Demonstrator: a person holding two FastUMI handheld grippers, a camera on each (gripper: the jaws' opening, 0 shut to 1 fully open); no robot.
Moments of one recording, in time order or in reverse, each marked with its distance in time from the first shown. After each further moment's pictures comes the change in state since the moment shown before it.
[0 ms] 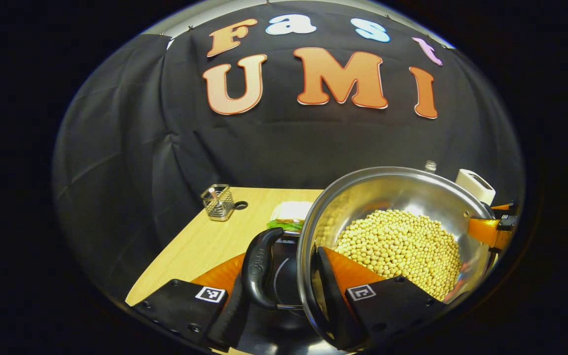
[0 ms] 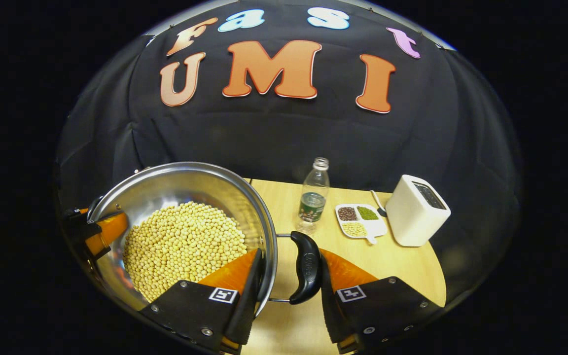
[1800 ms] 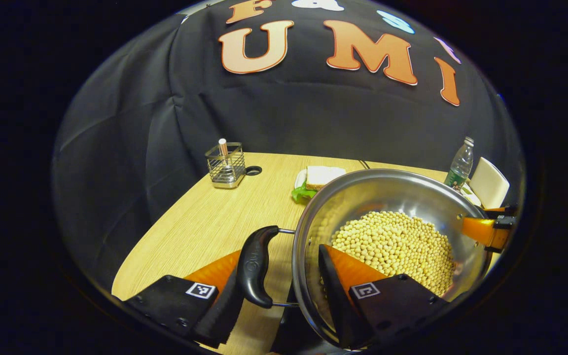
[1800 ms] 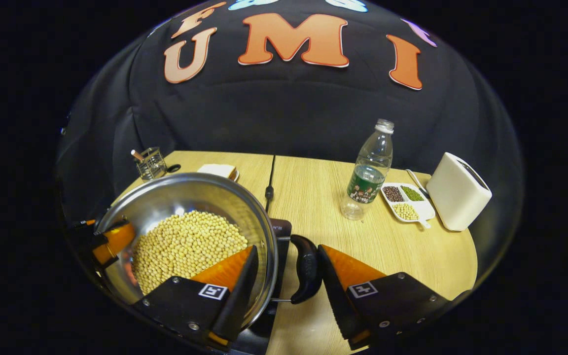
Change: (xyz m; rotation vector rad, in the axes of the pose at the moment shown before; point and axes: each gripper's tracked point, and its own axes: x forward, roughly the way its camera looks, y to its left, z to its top) left arm 0.083 0.060 -0.072 -0.035 0.108 -0.005; right arm 0.080 0.075 -0.023 0.039 0.062 0.061
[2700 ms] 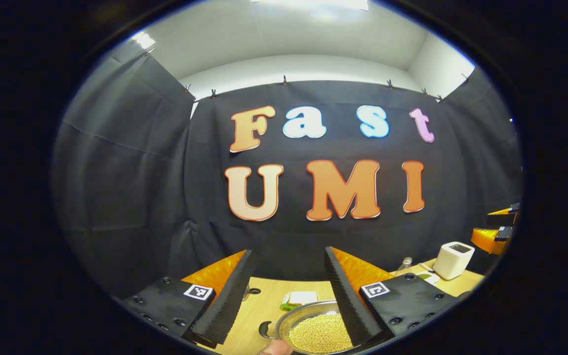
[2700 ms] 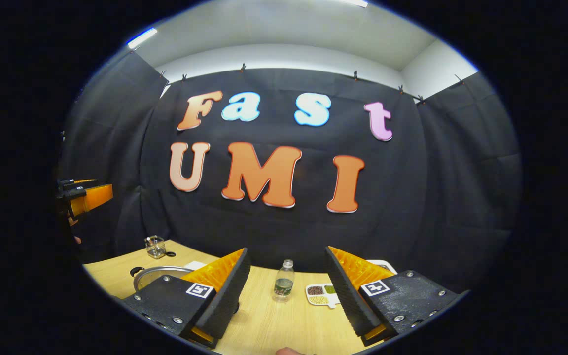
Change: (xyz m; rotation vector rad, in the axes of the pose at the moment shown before) left arm -0.287 -0.028 0.244 -0.011 -0.729 -0.052; right arm -0.283 -0.135 0.175 -0.061 -0.660 -0.140
